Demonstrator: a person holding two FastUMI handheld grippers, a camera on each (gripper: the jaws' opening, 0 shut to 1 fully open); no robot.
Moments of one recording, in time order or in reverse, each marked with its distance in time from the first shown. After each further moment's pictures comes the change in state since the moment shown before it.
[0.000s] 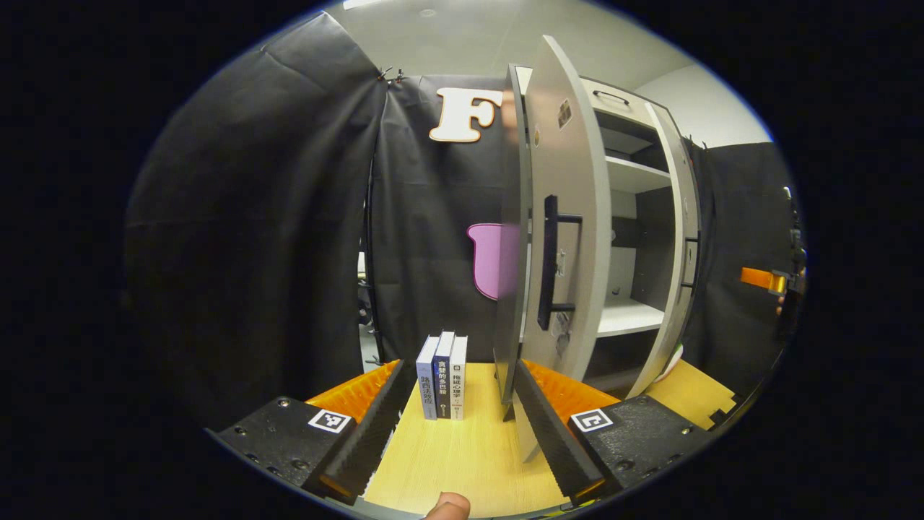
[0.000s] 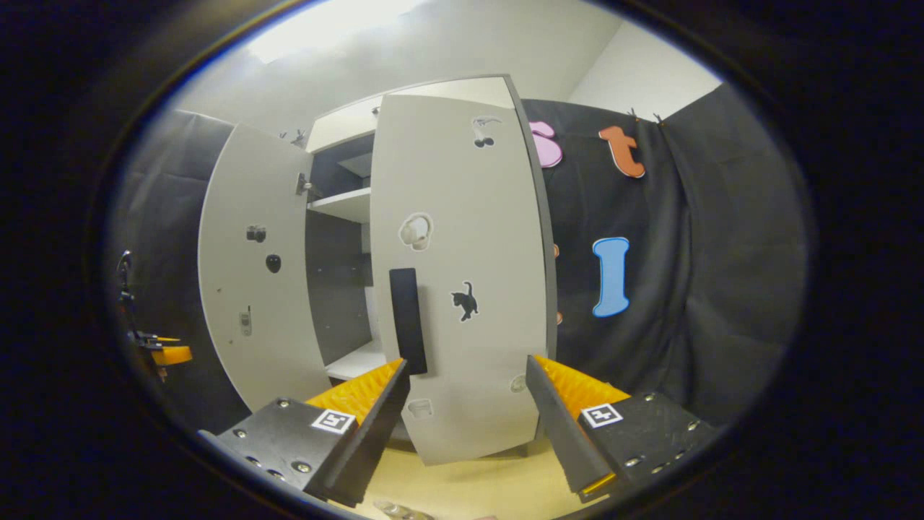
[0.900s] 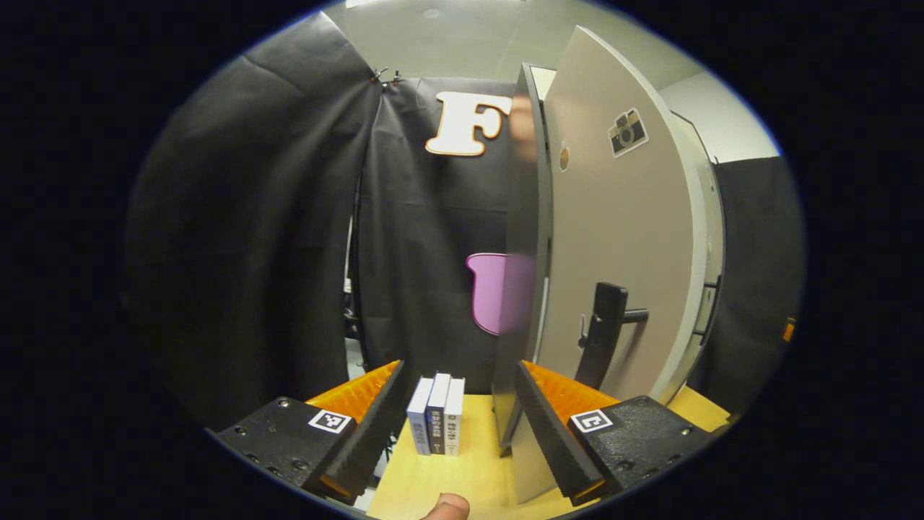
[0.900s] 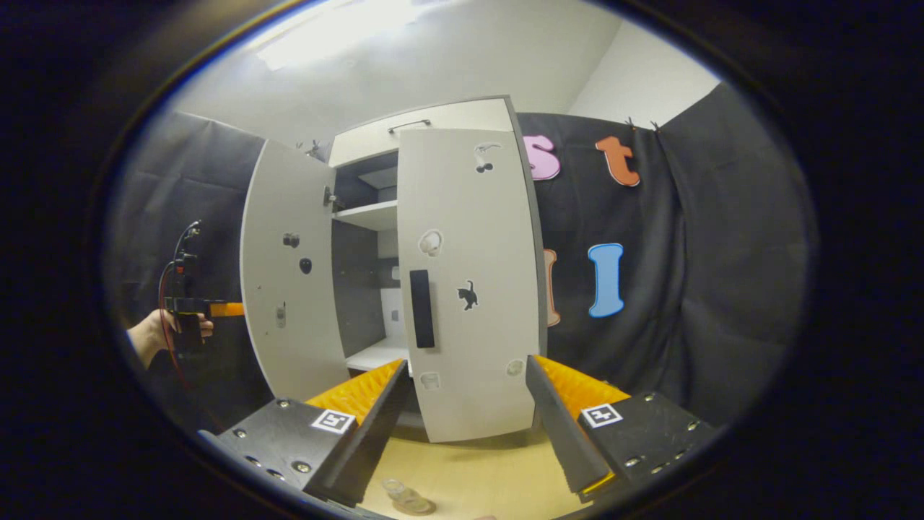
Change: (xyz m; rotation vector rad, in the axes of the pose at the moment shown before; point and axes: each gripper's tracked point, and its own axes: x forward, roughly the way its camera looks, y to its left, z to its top) left arm 0.082 -0.016 0.064 -0.026 -0.026 -0.053; right arm -0.070 -0.004 0.001 0.035 -0.031 0.048
